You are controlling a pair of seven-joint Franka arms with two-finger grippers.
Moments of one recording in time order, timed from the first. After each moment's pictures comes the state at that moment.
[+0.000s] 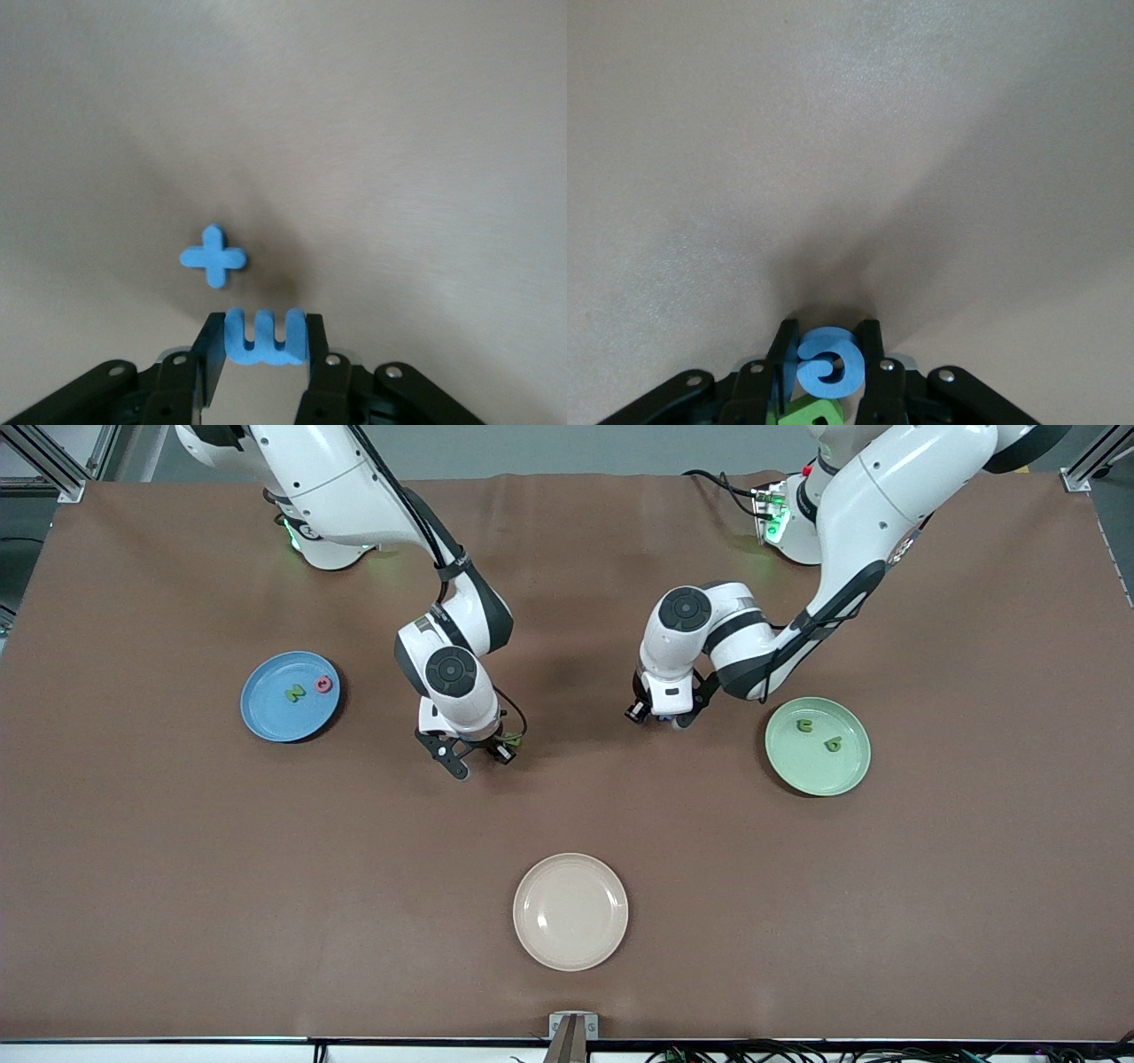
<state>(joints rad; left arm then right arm) 0.16 0.63 -0.86 -2.15 0.72 2.52 -2.08 0.67 0.60 -0.04 -1.90 0.08 2.48 1.37</state>
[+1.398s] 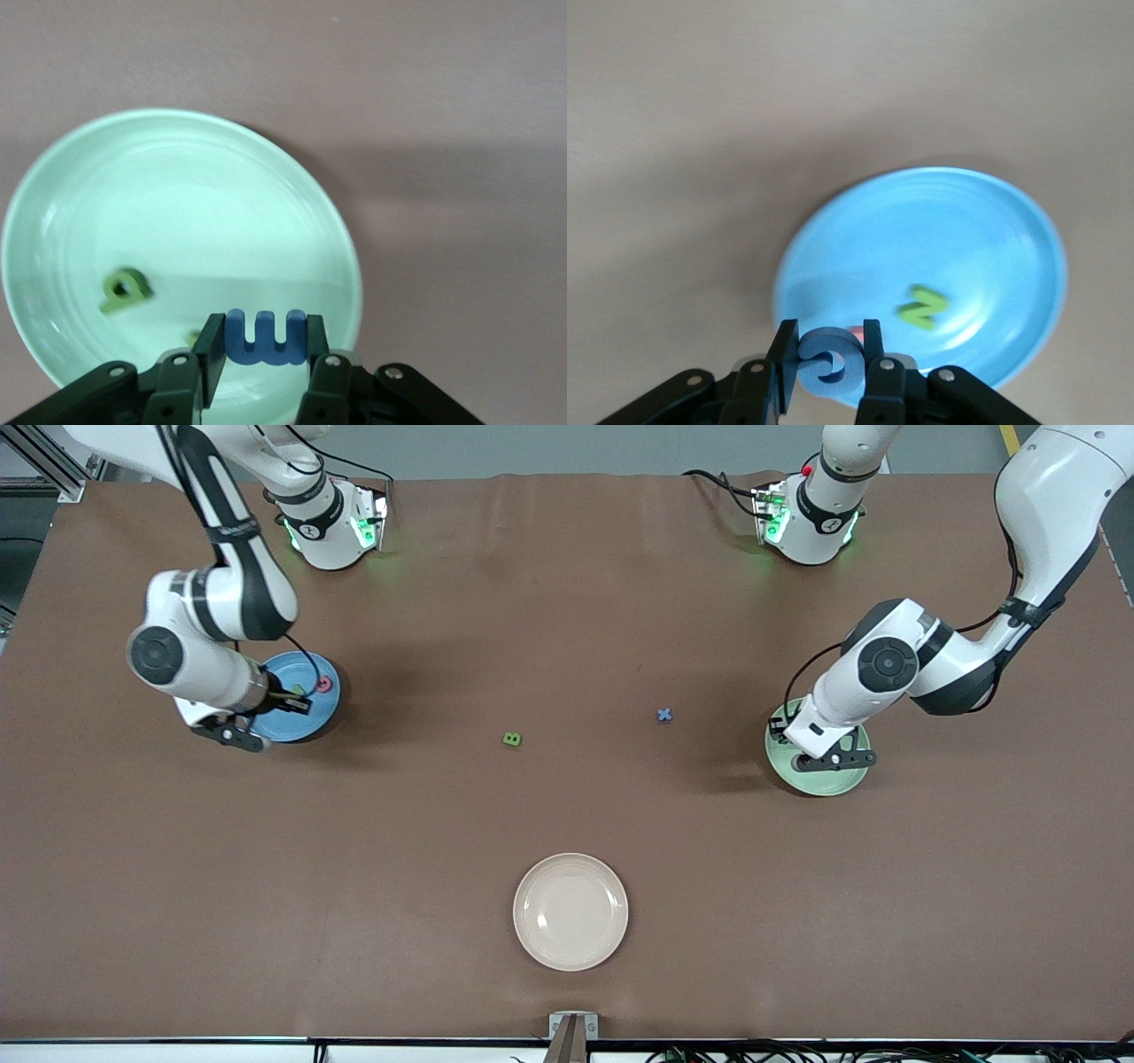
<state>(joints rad) 0.88 0.62 -1.11 -2.22 0.77 2.26 -0.77 0.07 0.07 -0.07 -2.43 0.01 2.28 0.29</state>
